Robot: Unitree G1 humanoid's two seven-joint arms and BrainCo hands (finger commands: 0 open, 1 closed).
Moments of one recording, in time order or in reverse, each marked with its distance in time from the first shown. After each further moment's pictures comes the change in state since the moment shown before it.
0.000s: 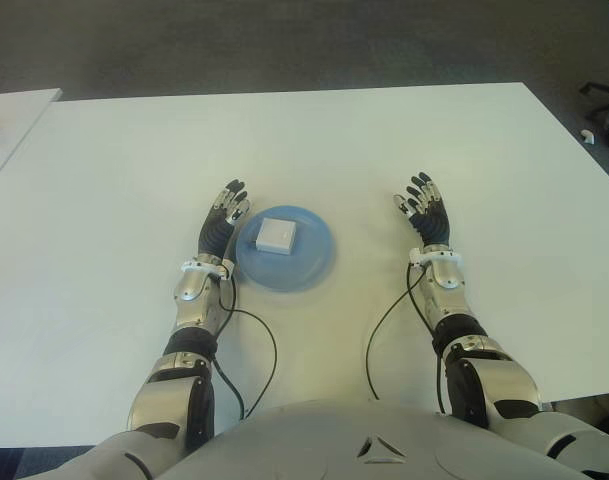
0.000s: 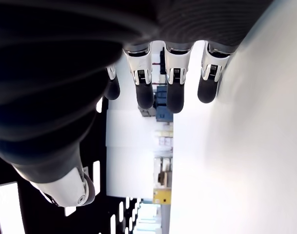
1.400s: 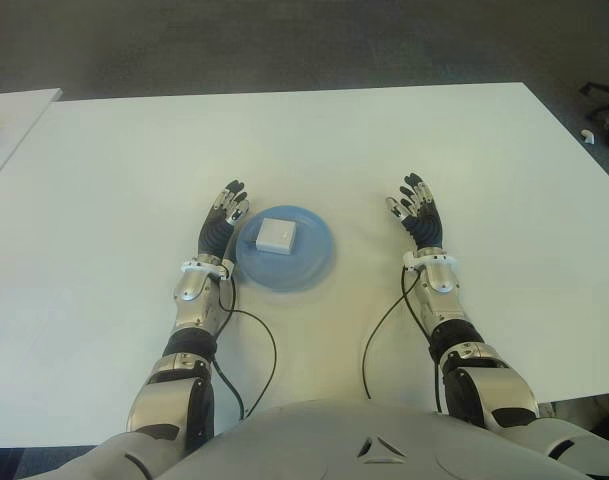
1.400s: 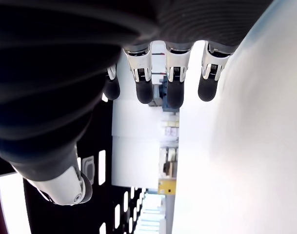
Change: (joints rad) left arm 0.006 0.000 0.000 -0.015 0.007 0.018 0.004; right arm 0.039 0.014 0.038 -0.058 -0.019 -0.011 -0.015
